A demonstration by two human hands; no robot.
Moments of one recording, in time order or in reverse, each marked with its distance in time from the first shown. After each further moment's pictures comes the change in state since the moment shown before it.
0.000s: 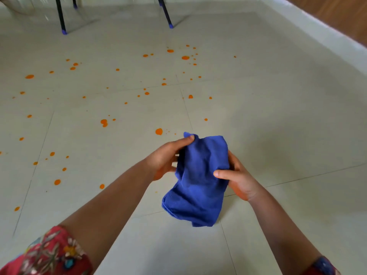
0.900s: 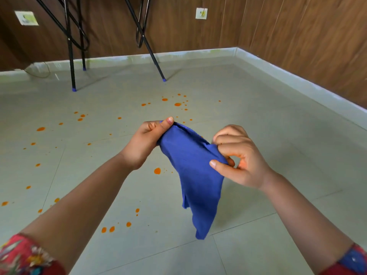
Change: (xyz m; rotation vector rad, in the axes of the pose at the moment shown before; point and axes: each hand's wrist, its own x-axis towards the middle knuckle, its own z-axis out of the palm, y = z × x) left_hand -0.065 0.126 -0.019 0.181 0.066 0.781; right_hand -0.001 -0.164 0.019 -1.067 0.094 -1.038
